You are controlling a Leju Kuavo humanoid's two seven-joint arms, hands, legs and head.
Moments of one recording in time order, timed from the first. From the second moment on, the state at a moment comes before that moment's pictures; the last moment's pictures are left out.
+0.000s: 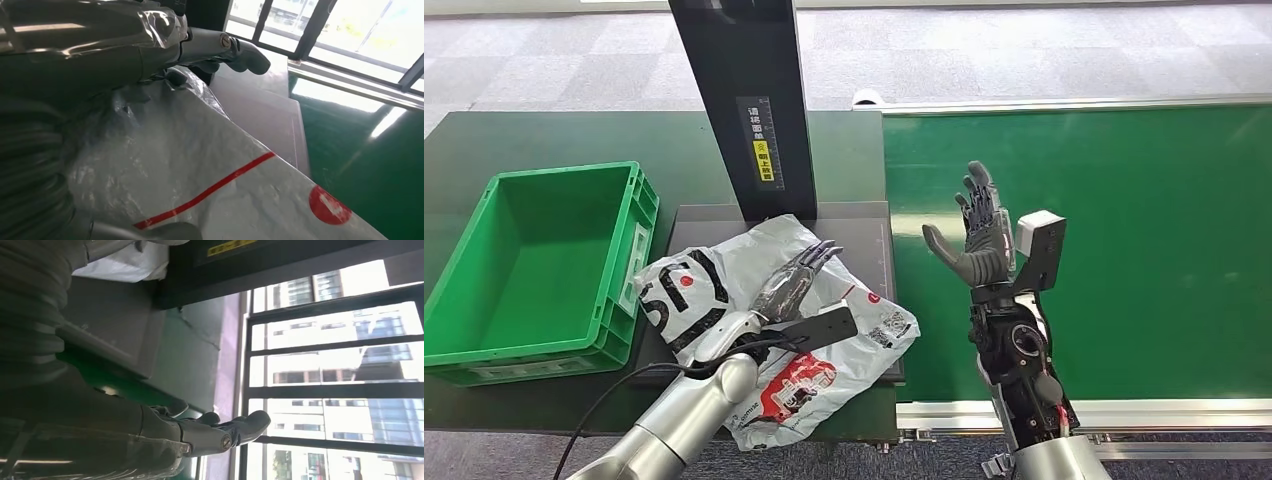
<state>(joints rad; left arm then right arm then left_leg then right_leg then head) -0.50 -0.10 -0.50 -0.87 -0.78 0.06 -0.19 -0.50 0.06 0.30 -0.93 -0.13 -0.06 -0.37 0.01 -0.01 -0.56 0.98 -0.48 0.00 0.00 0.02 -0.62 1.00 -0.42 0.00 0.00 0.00</state>
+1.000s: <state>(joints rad) -0.50 -0.14 -0.48 -0.84 -0.86 0.04 -0.31 -0.55 0.05 0.24 -0.78 0.12 0.07 -0.39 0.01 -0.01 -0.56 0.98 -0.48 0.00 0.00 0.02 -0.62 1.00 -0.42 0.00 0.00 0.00</state>
